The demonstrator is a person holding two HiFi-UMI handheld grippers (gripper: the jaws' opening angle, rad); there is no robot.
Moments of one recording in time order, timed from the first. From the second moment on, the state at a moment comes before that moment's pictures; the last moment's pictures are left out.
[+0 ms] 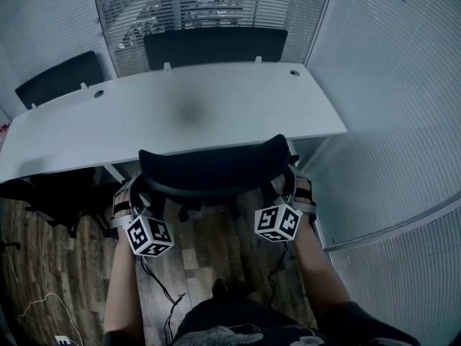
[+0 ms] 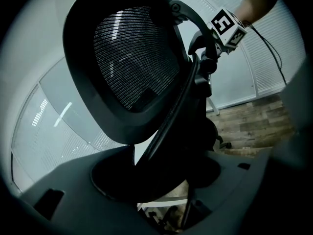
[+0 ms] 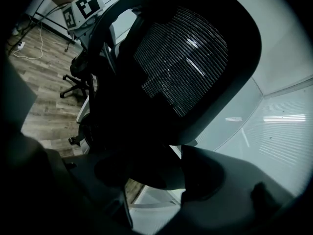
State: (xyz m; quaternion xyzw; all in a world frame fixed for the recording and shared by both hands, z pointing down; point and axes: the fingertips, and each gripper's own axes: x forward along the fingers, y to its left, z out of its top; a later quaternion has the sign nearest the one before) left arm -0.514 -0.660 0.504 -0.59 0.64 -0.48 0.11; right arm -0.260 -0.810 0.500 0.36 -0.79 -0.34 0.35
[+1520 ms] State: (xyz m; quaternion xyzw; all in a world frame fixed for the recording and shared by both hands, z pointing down) left arm -0.540 -0.657 0.501 -0.55 0.67 -0.49 0.10; right arm -0.274 -0.805 0.485 0.38 -0.78 -0.34 0.36
